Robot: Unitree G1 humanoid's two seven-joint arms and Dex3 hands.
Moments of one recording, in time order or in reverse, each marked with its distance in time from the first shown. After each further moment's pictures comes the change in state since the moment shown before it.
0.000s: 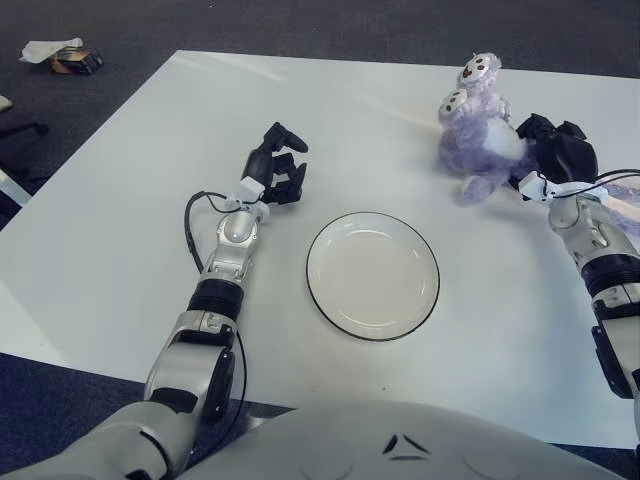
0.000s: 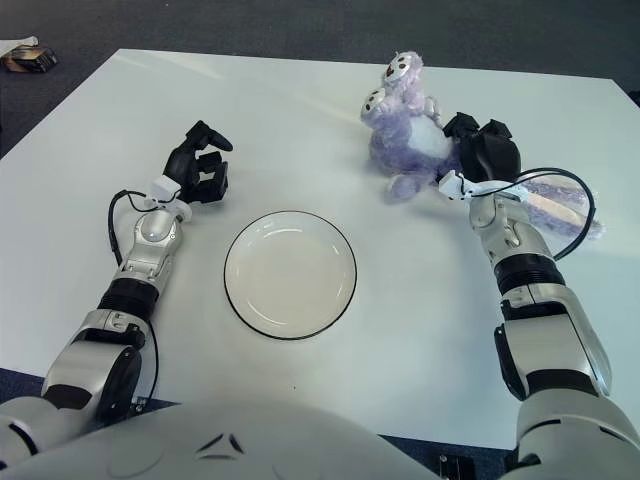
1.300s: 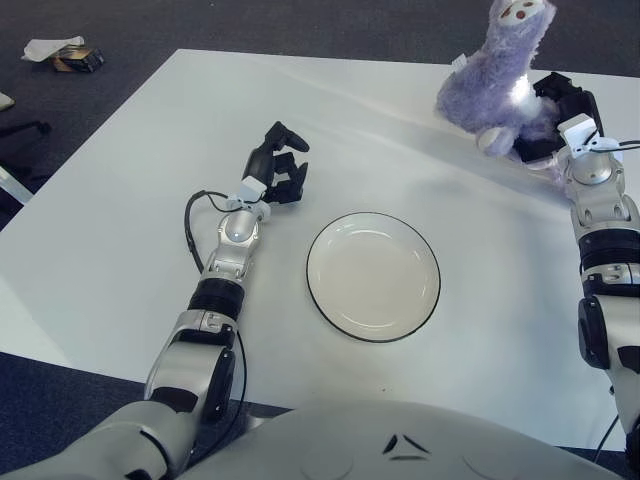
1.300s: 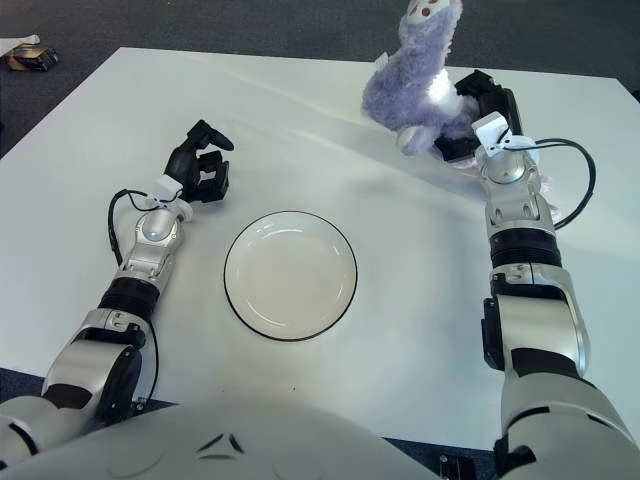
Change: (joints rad) left arm 0.001 0.004 -0.009 -0.001 0.014 0.001 0.014; right arm -0.106 0.085 -0.268 -0.127 0.358 0.136 0.363
